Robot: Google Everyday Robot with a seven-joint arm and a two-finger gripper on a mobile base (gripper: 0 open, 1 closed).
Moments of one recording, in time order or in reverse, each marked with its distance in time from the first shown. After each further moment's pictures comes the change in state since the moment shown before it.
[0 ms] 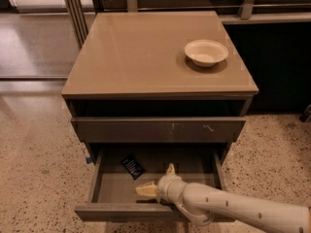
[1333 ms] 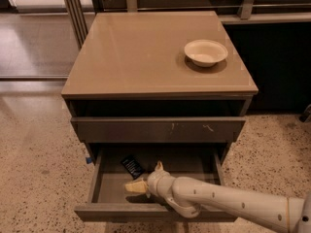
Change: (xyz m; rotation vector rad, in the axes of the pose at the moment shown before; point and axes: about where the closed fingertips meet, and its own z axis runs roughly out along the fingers) arm -0.013 0.027 0.044 -0.080 -0.019 0.018
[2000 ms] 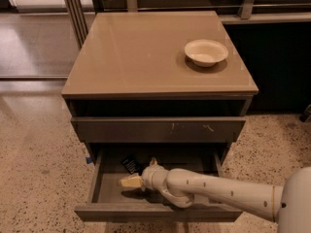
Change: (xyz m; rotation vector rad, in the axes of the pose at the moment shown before) arm -0.008 0.003 0.034 -0.054 0.017 0.003
